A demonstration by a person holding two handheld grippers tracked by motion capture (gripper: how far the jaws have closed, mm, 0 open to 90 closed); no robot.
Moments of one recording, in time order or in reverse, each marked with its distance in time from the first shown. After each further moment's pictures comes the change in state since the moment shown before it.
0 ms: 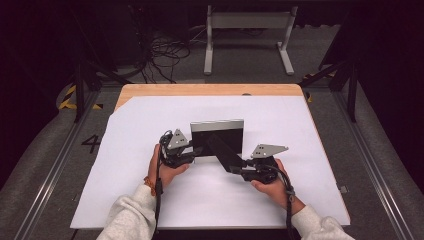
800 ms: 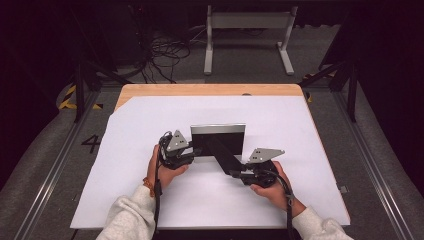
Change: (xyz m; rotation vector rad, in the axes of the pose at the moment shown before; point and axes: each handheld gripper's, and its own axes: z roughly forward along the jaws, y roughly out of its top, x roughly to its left) left arm -0.003 -0.001 -0.005 -0.008 -0.003 0.027; right arm 0.009 -0.004 0.001 0.058 -0.018 -0.065
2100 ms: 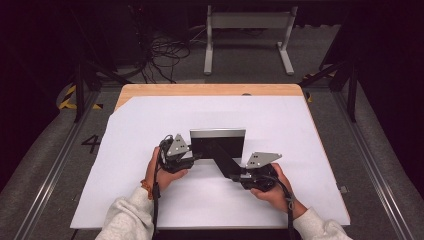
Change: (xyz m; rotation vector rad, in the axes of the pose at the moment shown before) left arm -0.007 -0.008 0.001 0.038 -0.027 0.061; right arm 0.009 -0.002 -0.001 0.041 -0.008 -0.074
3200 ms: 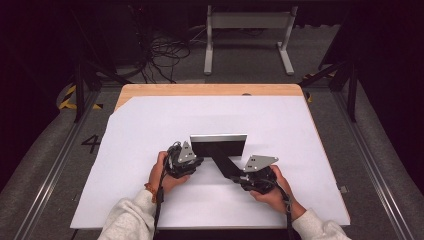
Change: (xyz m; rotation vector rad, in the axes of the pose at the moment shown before) left arm -0.009 -0.014 0.023 0.106 0.056 0.058; right arm 0.003 -0.006 0.006 0.036 -0.047 -0.037
